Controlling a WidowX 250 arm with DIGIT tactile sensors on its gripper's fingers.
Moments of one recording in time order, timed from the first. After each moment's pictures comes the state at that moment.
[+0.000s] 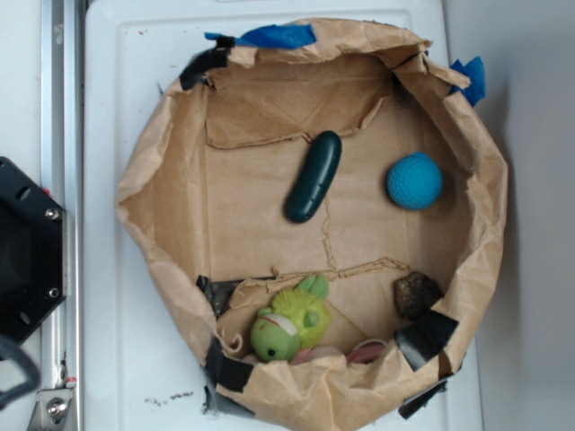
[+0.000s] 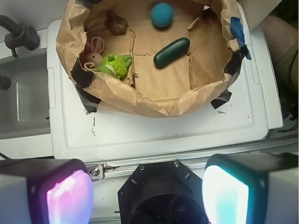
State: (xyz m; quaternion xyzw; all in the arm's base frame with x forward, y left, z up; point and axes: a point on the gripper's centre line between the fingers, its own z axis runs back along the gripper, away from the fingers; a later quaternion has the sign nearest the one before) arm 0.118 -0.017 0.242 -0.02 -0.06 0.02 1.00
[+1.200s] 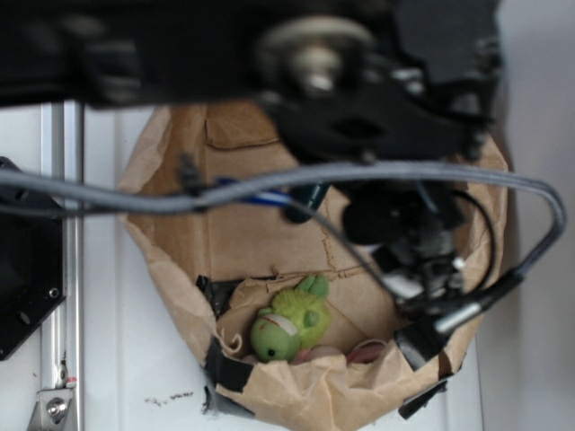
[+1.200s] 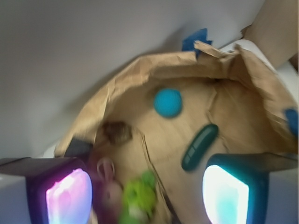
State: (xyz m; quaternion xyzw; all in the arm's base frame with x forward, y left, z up) arm 0.292 -0.011 0.187 -0.07 -0.11 0.23 0.96
